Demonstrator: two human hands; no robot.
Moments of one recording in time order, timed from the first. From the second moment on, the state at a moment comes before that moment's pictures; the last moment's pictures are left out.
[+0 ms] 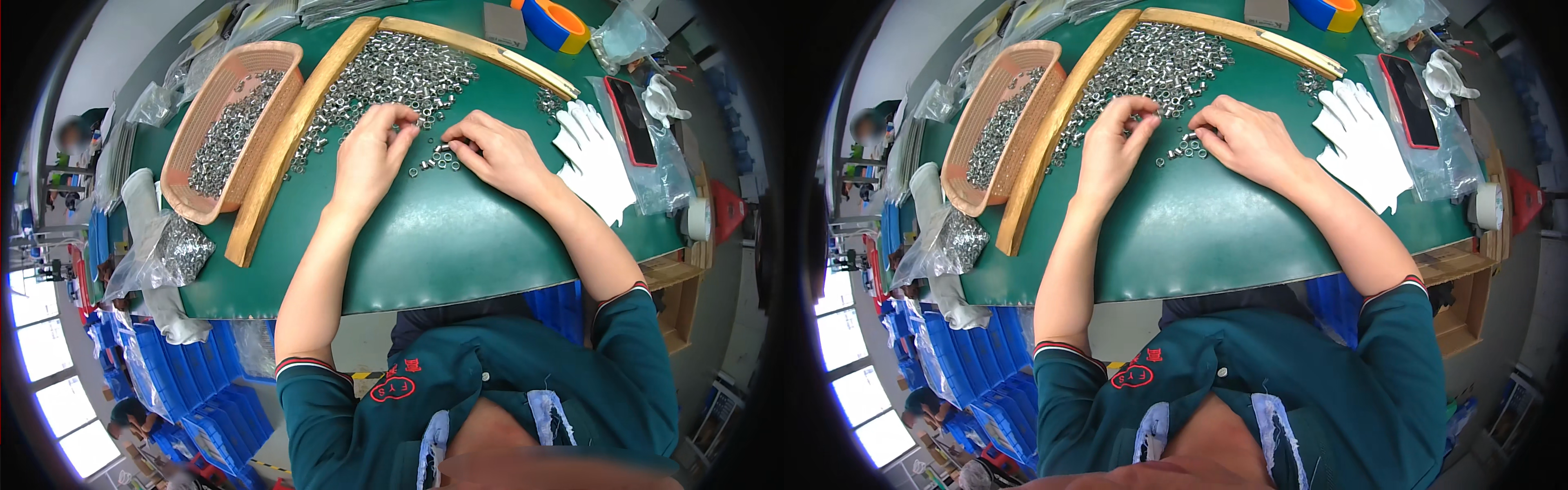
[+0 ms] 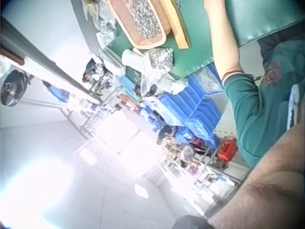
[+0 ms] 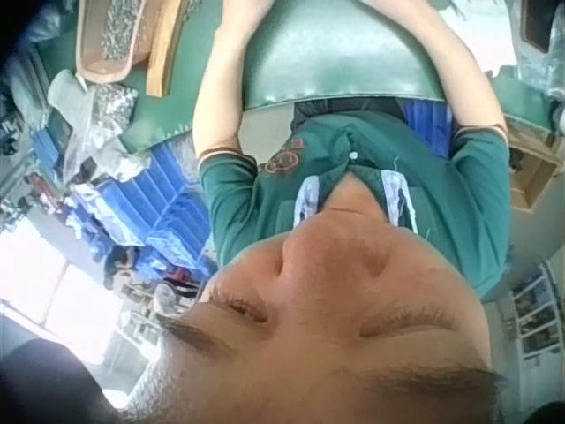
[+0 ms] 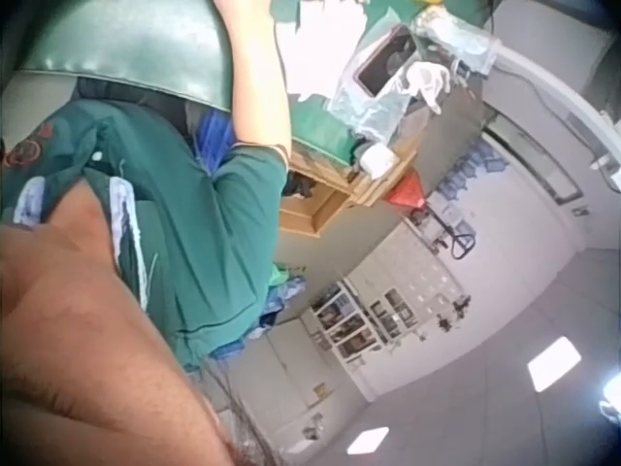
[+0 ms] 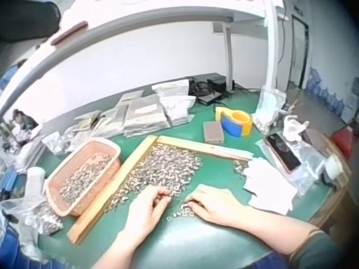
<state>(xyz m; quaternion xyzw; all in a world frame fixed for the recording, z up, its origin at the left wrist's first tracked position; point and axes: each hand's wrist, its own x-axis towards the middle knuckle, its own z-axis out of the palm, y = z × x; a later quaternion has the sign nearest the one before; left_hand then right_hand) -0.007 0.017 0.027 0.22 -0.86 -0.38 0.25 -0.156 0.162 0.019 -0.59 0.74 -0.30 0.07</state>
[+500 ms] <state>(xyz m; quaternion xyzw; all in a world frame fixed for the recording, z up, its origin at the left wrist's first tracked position) 0.008 0.005 0.036 0.17 -0.93 -0.34 0.03 -0.151 0.164 0.021 -0.61 0.74 -0.29 0.05</state>
